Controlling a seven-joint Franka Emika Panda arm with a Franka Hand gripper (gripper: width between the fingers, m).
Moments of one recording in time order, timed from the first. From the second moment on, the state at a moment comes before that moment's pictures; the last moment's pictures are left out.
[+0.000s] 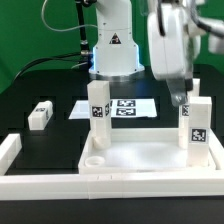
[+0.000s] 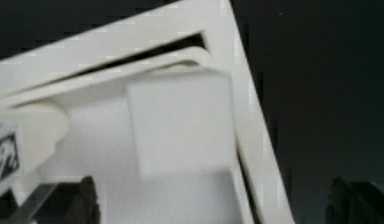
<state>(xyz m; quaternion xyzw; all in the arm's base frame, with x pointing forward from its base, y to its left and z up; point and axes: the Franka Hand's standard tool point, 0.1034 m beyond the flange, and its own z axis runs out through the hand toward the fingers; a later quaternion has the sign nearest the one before) 0.636 0.071 0.147 -0.59 0.80 0.00 0.10</state>
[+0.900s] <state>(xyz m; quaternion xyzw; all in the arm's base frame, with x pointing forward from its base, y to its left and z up) 0.612 0.024 0.163 -0.67 0.73 -0.02 0.11</state>
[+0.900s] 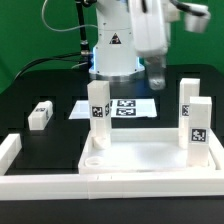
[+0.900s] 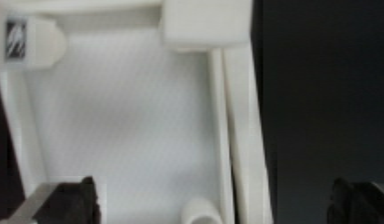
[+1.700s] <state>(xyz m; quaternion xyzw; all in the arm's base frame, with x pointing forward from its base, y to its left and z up) 0.606 -0.023 0.184 -0.86 0.50 -0.07 0.11</state>
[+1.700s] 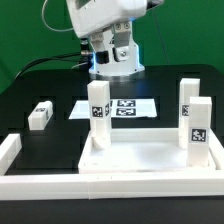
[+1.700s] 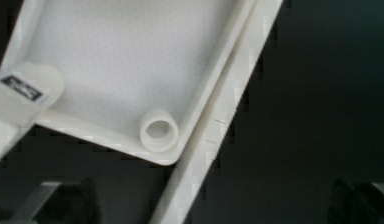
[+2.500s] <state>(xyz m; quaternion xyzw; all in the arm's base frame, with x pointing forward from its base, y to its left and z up) 0.539 -0.132 0.161 -0.98 0.17 -0.10 0.06</state>
